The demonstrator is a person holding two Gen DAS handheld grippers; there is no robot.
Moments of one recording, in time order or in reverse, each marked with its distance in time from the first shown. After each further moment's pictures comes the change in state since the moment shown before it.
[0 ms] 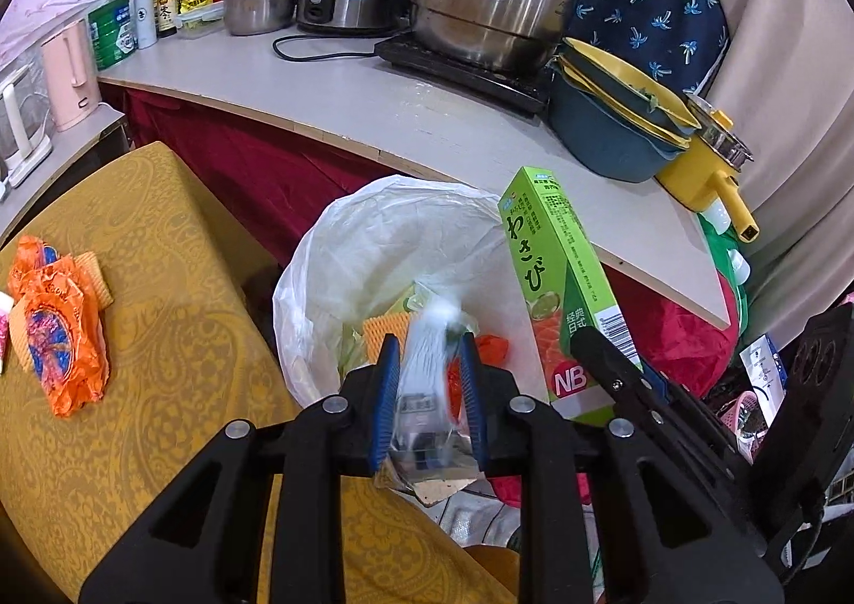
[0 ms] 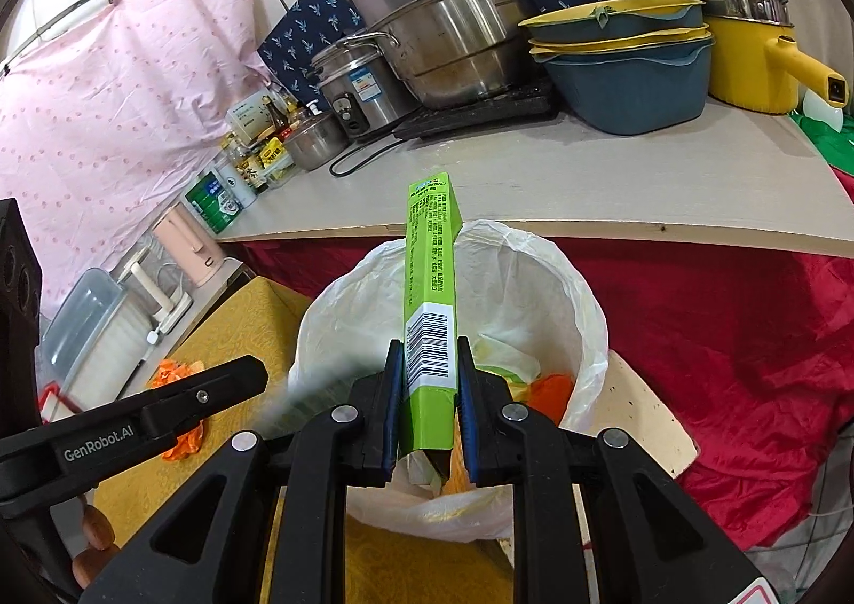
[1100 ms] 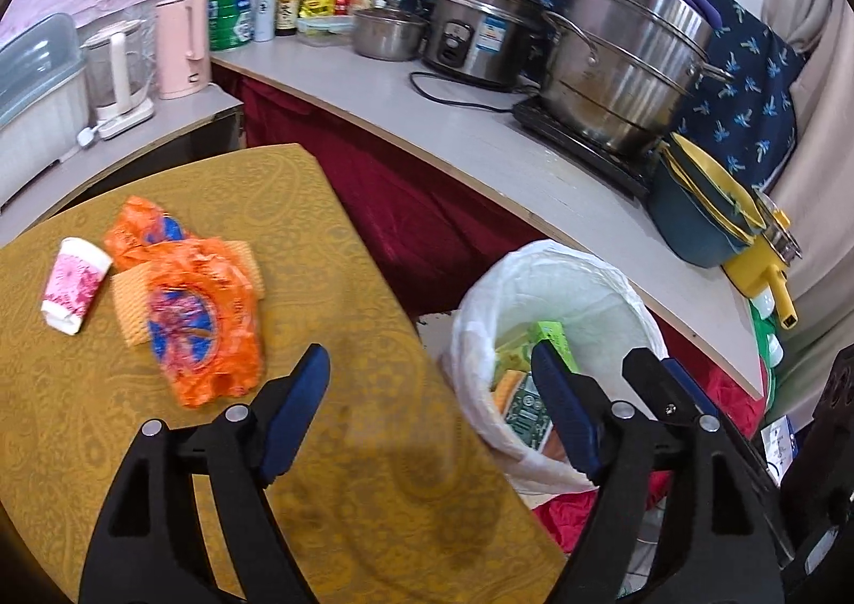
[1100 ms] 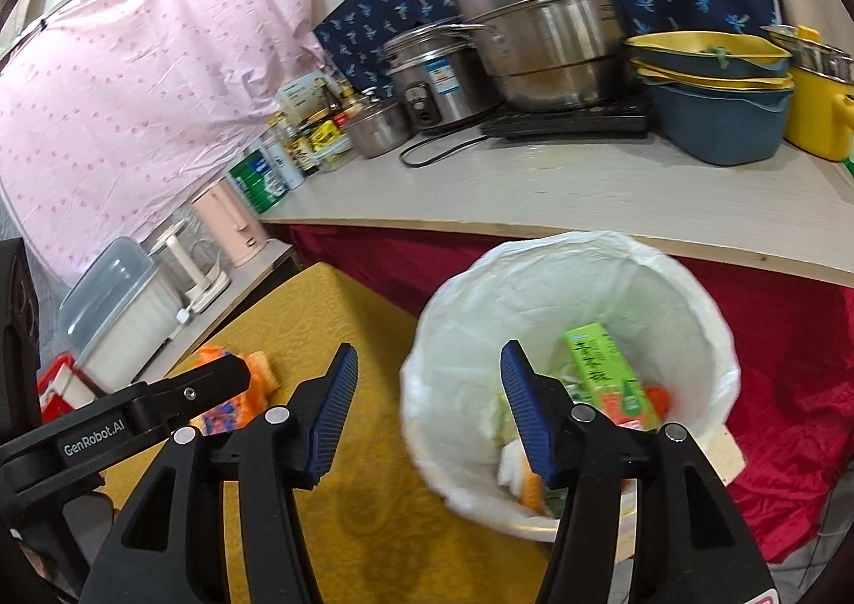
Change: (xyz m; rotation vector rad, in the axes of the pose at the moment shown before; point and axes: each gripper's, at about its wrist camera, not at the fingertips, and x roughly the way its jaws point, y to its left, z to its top) left arm -0.064 0.109 -0.005 -0.191 -0.119 0.134; right arm 0.005 0.104 -0.007 -0.099 0.012 0.072
